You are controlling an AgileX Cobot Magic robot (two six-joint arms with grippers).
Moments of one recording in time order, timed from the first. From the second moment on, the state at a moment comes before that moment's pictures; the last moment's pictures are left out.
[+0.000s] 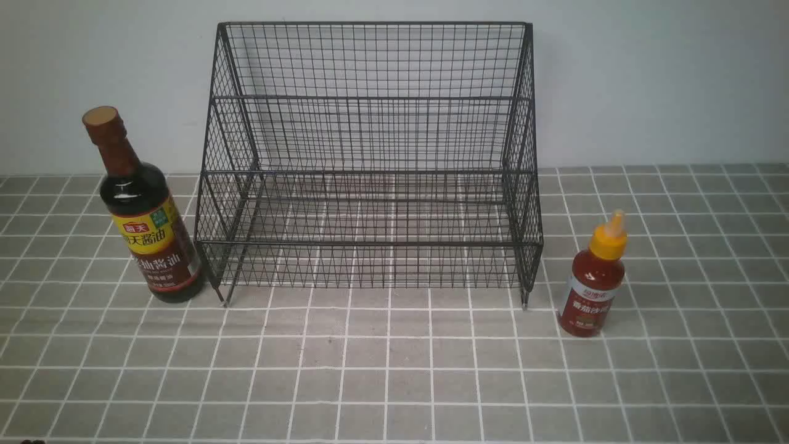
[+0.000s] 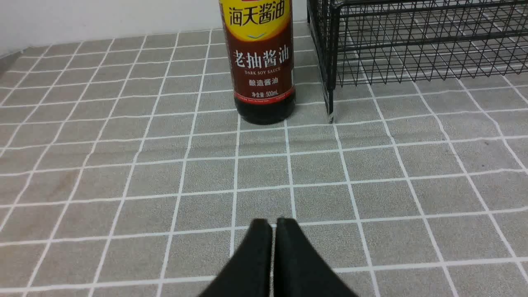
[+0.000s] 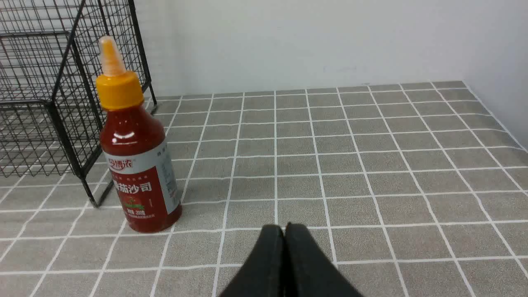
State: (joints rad) right arm 0.00 -0.01 0.02 -0.09 0.36 0.17; left arm -0.03 -0.01 0.02 0.03 0.39 0.02
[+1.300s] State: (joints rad) right arm 0.00 -0.01 0.03 0.28 -0.11 0.27; left arm -0.03 -0.01 0.02 0.03 0.39 0.02
